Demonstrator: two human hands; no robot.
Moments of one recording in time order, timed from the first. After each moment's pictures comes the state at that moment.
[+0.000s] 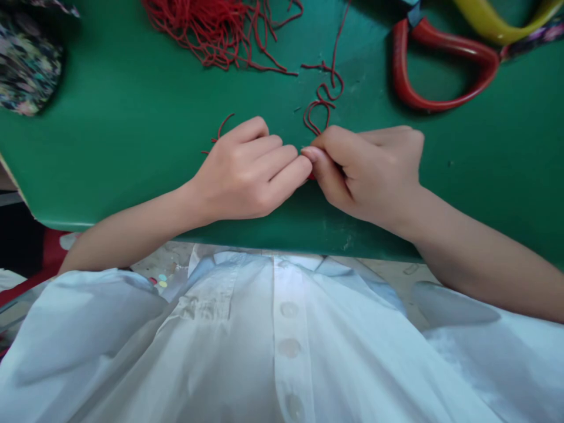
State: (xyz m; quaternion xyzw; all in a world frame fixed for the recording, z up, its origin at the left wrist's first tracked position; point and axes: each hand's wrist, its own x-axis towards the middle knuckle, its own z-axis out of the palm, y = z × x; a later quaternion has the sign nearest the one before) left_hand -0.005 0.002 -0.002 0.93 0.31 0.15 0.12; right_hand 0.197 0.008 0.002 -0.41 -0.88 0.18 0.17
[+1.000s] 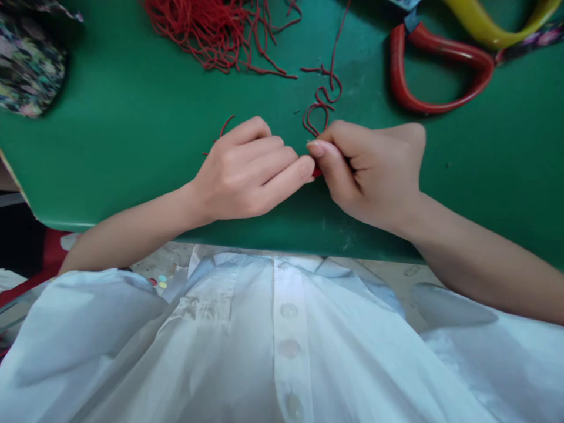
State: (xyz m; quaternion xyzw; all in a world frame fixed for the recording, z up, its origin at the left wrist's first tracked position) left_hand -0.002 -0.001 -0.004 0.93 0.30 0.20 0.01; right_hand 0.196 0.008 0.006 -0.45 -0.84 0.25 0.18
